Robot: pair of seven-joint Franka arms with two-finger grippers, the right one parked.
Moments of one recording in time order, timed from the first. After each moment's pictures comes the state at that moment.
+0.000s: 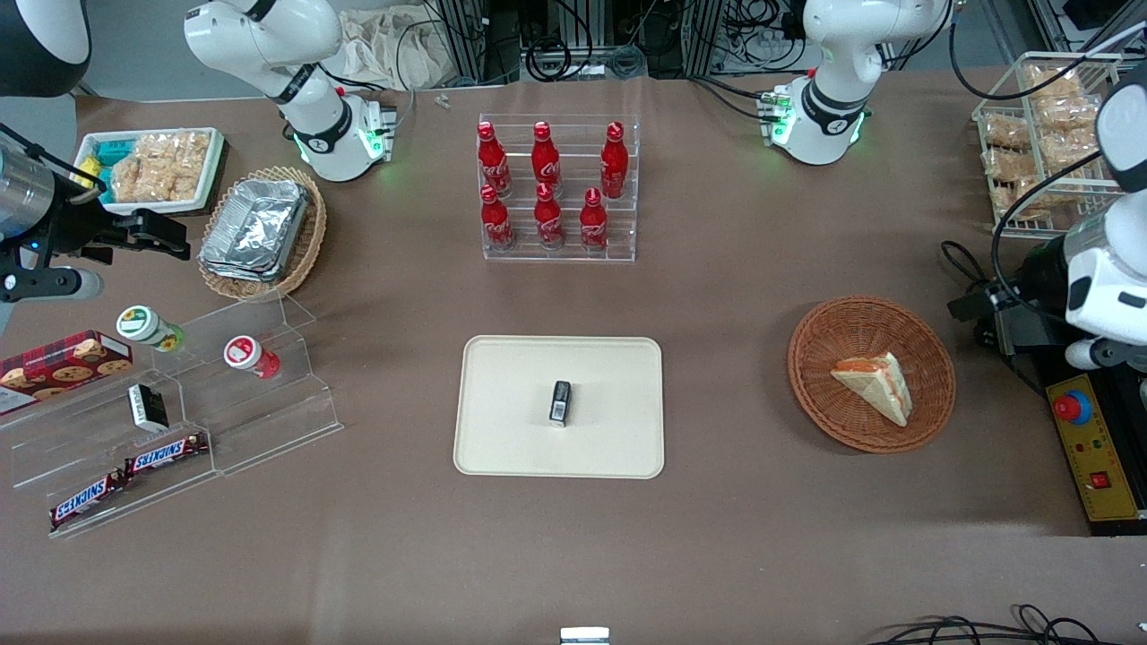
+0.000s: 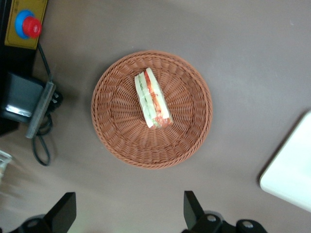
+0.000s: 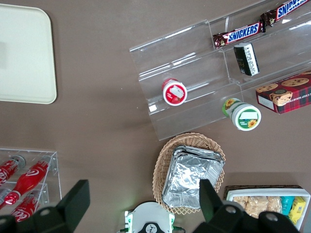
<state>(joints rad) 0.10 0.12 -0.11 -1.67 0.00 1.70 -0.48</state>
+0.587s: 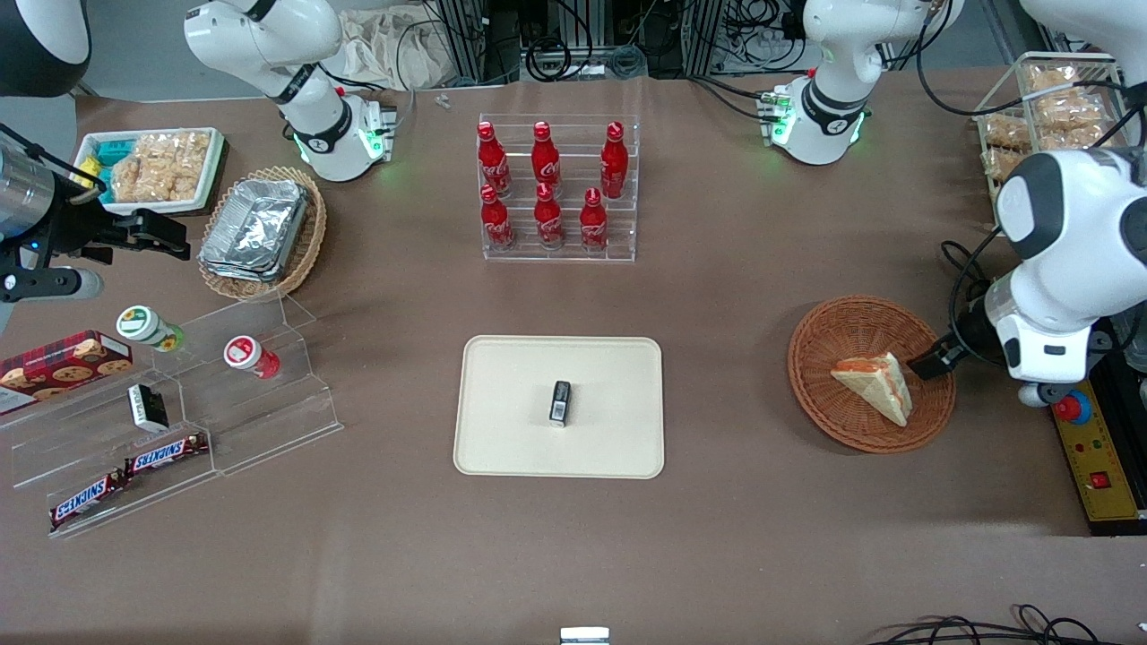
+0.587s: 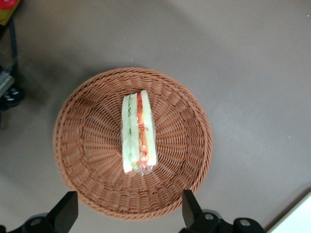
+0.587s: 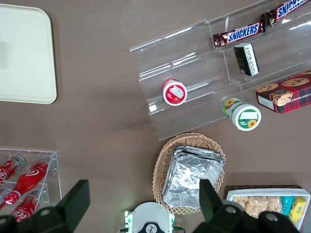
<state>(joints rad) 0.10 0.17 -0.11 -1.93 0.02 2.12 -0.70</state>
